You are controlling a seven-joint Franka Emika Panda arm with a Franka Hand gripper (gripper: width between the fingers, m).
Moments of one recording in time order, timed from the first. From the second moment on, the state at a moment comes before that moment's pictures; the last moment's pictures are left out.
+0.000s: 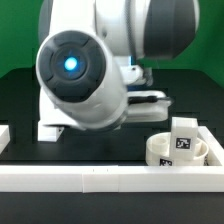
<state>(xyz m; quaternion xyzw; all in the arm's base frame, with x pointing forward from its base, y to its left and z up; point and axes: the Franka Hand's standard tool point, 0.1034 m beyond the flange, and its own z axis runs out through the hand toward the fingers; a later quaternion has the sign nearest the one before) 0.522 -0.007 0.048 -0.87 0.05 0.48 0.07</state>
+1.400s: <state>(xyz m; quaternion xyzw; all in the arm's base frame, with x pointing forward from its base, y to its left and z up) 0.592 0.033 0.104 -0.99 0.09 0.04 0.05</state>
